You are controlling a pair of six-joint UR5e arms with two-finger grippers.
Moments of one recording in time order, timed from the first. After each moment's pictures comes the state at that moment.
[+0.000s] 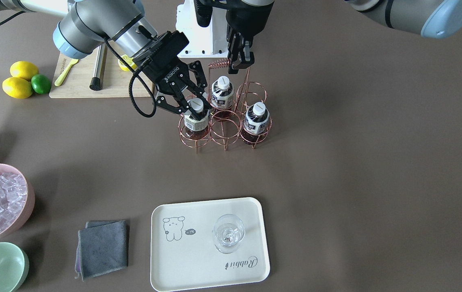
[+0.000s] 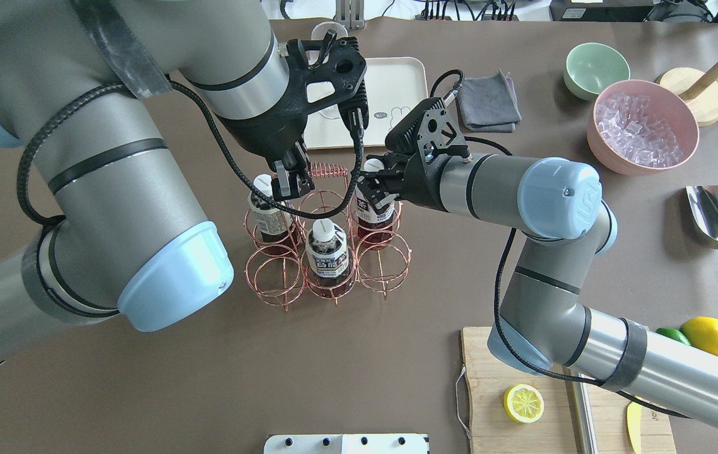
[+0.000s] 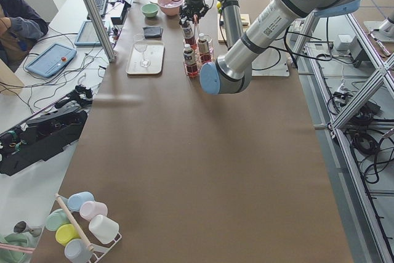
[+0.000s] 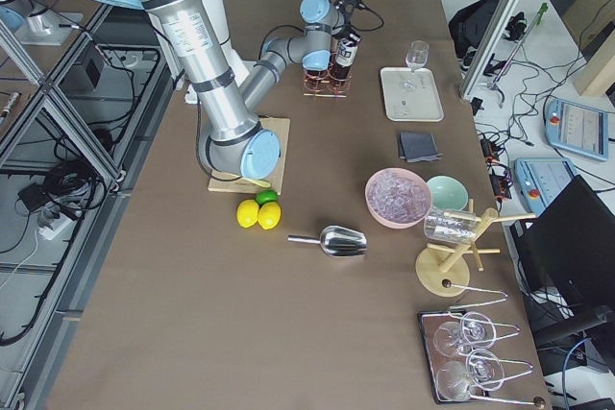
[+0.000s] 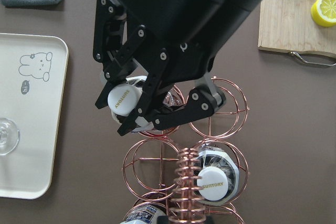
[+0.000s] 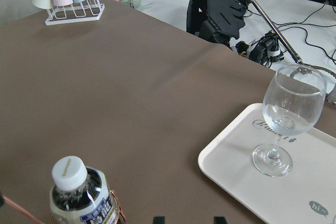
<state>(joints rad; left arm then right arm) -0.71 -2.49 -1.94 -1.14 -2.10 0.32 0.61 -1.02 1.81 -0.86 1.71 0.55</state>
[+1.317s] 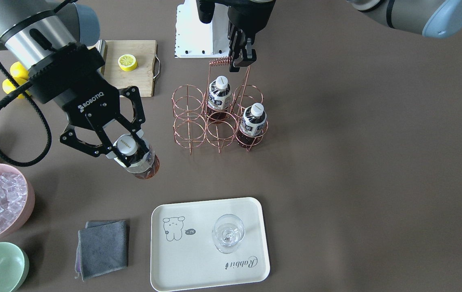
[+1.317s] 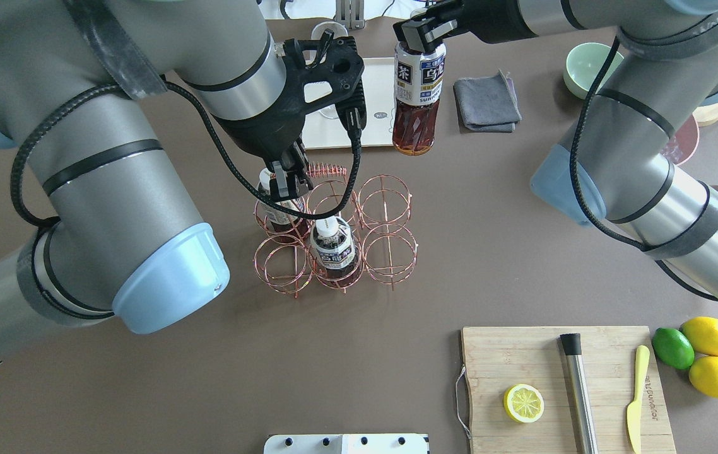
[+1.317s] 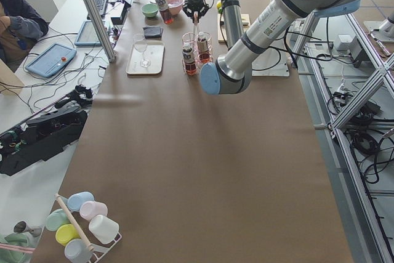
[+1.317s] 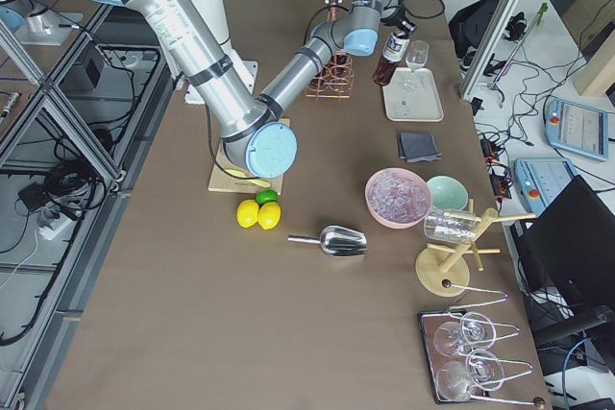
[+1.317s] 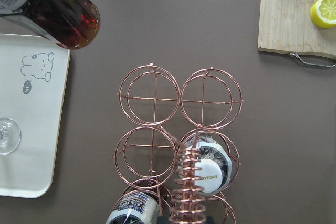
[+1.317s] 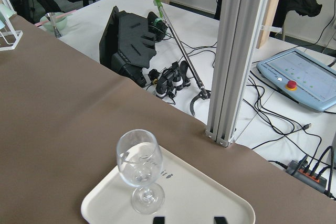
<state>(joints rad) -0.71 -2.49 -1.95 -1.13 -2.10 0.32 0.96 -0.93 1.73 -0.98 1.94 0.54</state>
